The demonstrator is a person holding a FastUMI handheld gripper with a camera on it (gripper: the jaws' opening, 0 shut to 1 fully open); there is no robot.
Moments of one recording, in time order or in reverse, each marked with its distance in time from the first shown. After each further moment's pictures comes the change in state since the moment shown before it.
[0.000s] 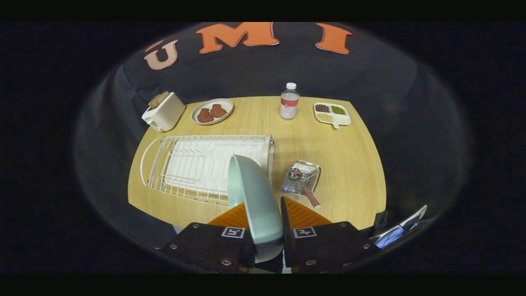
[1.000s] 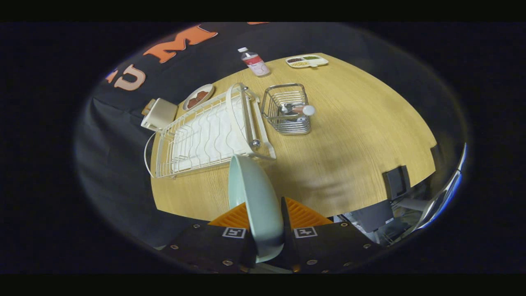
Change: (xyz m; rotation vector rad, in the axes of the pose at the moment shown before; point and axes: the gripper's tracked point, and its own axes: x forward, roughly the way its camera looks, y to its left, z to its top) arm 0.056 0.008 -0.154 0.362 0.125 0.231
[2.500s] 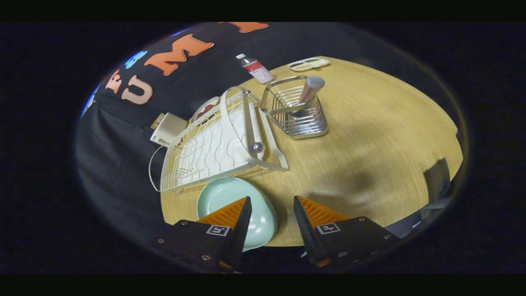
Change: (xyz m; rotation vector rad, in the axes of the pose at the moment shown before) arm 0.050 0.003 0.031 -0.020 -0.253 0.091
